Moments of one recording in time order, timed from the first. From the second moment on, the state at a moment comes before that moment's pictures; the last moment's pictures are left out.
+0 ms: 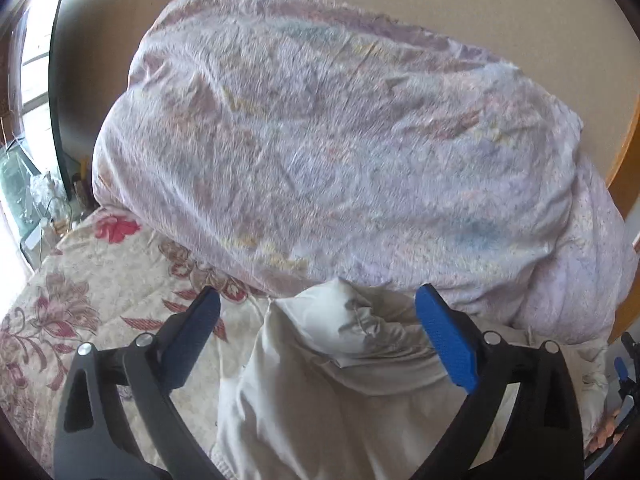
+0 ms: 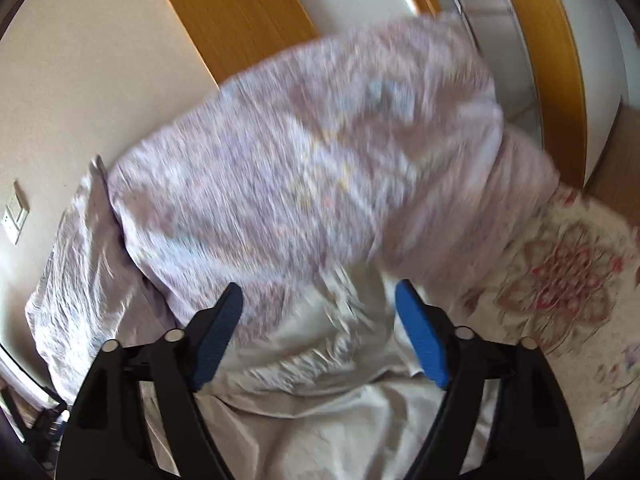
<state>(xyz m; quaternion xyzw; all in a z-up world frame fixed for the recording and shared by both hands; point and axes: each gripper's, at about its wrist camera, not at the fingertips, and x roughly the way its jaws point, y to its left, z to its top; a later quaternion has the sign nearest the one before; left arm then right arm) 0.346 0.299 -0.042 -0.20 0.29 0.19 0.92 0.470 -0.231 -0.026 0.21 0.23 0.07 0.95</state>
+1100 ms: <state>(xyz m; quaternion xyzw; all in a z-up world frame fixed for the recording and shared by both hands) 0.383 0.226 -0.116 -0.07 0.38 0.21 0.90 0.502 -0.161 -0.133 -0.04 0.40 0.03 0.92</state>
